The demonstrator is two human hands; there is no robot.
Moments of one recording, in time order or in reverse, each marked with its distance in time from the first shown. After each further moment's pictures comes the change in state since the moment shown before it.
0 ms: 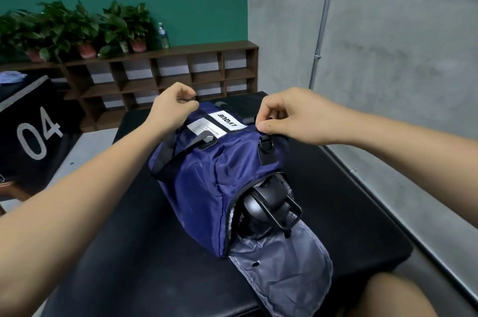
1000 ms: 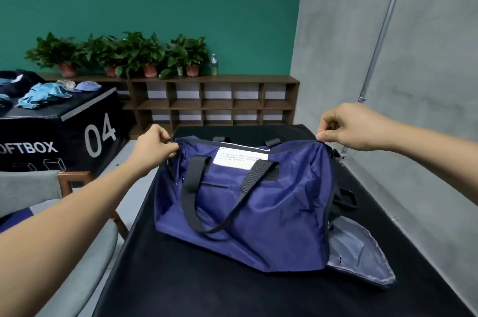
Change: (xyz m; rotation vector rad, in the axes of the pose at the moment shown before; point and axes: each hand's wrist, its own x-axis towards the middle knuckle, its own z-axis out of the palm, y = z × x) left_hand -0.067 -0.106 -0.139 0.012 0.163 -0.279; right_hand 0.049 -0.001 -0.031 -0.382 0.035 0.054
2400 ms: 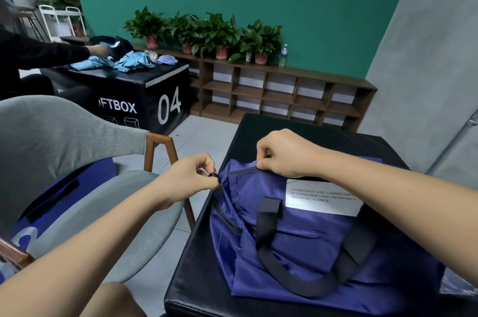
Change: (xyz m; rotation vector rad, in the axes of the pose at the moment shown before) left_hand -0.120 -0.093 -0.107 -0.189 -0.329 -0.091; right_hand 0.079 -0.284 0.128 0.104 -0.264 -0.398
